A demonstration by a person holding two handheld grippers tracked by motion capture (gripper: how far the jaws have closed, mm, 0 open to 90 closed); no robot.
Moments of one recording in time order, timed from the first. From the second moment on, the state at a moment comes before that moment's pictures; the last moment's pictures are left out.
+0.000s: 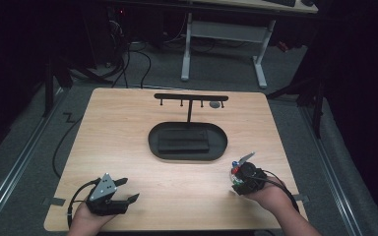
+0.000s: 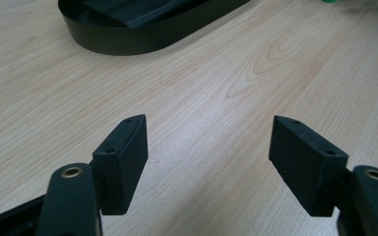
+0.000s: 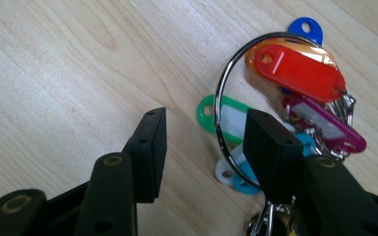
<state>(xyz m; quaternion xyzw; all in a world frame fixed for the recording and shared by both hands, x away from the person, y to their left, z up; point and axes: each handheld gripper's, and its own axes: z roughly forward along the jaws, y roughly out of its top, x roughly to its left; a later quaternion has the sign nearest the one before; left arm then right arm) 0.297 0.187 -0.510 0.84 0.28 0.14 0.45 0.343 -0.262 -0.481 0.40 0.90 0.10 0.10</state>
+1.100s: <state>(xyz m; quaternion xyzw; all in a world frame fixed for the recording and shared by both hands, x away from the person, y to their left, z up) 0.294 0.184 -0.512 0.85 0.26 0.16 0.44 0.358 -0.256 -0.452 0.37 0.92 0.04 0.09</state>
